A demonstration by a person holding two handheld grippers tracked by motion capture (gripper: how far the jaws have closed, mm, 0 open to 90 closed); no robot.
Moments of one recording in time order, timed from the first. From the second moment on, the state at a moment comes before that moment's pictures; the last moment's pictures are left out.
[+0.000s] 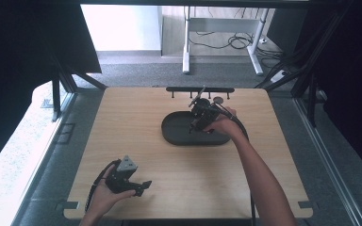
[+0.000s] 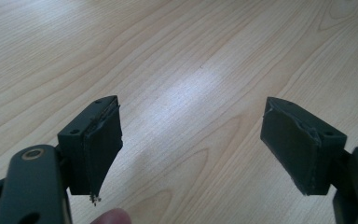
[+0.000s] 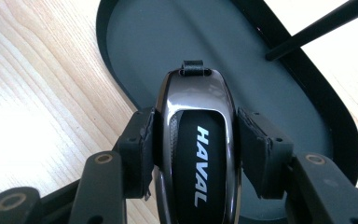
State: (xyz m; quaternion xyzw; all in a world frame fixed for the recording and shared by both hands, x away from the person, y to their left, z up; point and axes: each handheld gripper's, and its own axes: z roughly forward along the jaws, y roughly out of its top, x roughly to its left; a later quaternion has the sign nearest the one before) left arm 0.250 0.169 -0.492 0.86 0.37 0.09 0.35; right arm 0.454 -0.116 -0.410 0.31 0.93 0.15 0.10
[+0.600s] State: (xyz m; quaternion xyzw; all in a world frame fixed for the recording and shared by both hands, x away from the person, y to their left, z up) left arm 0.251 0.166 -0.494 0.86 0.37 0.09 0.34; right arm 0.464 -0.122 -0.414 0.33 0.93 0.16 0.10
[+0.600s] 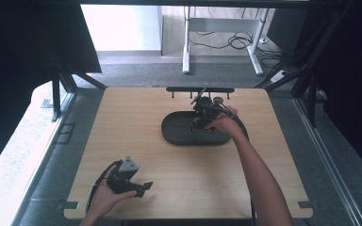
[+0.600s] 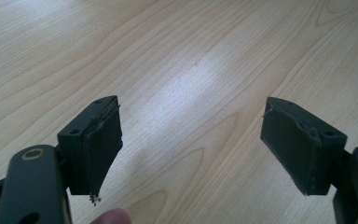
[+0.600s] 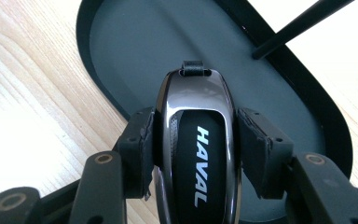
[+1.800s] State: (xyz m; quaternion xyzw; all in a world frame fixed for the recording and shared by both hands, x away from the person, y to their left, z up) left arm 0.250 0.165 -0.495 0.86 0.37 0.09 0.34; right arm 0.476 -0.131 -0.454 0.33 0.93 0.12 0.11
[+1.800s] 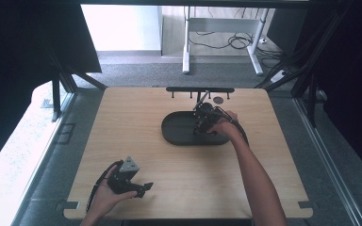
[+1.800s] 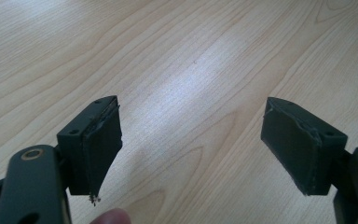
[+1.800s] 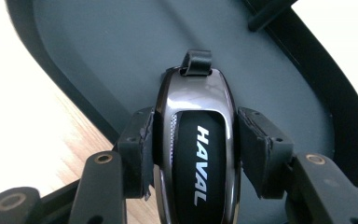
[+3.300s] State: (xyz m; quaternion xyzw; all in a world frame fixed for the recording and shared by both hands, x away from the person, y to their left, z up) left arm 0.249 0.160 -0.495 0.86 0.36 0.08 0.34; right arm 0.454 -0.148 -0.449 0.32 0.92 0.16 0.15
